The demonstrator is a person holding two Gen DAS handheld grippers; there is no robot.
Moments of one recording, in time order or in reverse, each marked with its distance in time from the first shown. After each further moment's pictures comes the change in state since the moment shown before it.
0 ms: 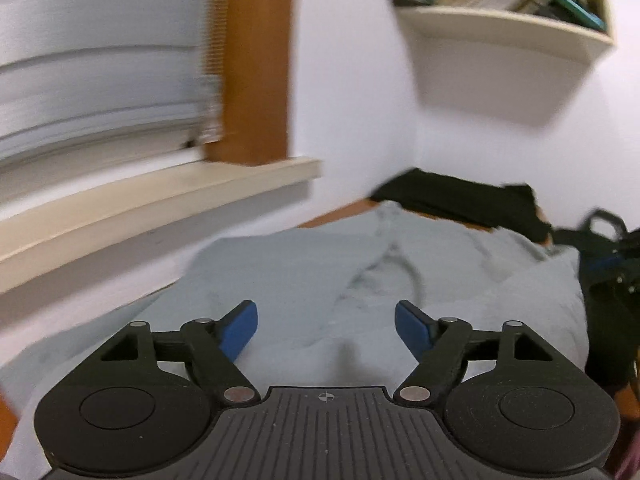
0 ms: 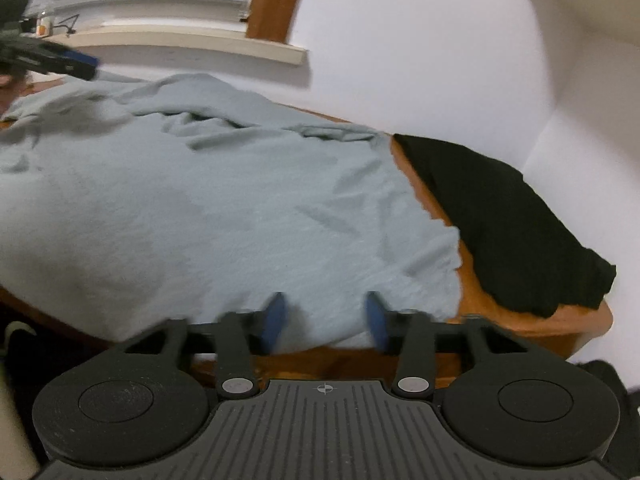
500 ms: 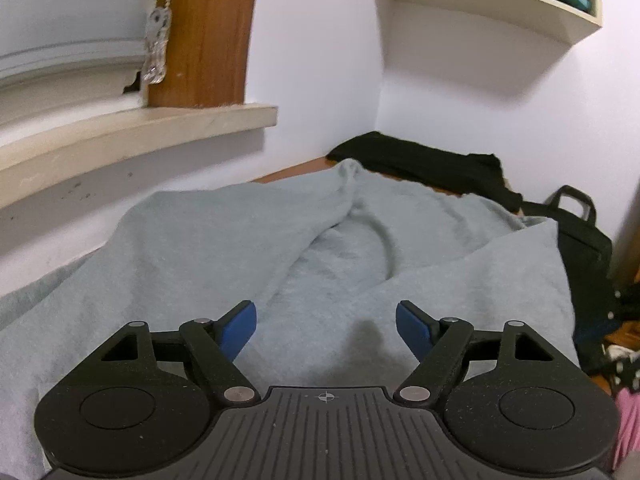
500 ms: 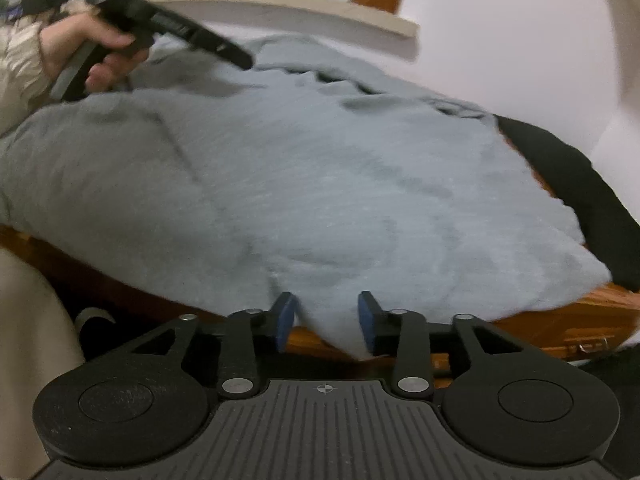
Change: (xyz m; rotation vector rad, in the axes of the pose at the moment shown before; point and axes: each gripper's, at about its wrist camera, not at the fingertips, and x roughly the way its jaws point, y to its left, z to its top) left arm 0.048 0.012 -0.018 -0.045 0.091 -0.134; right arm 0.019 0.123 -0.004 -0.056 0.087 0.103
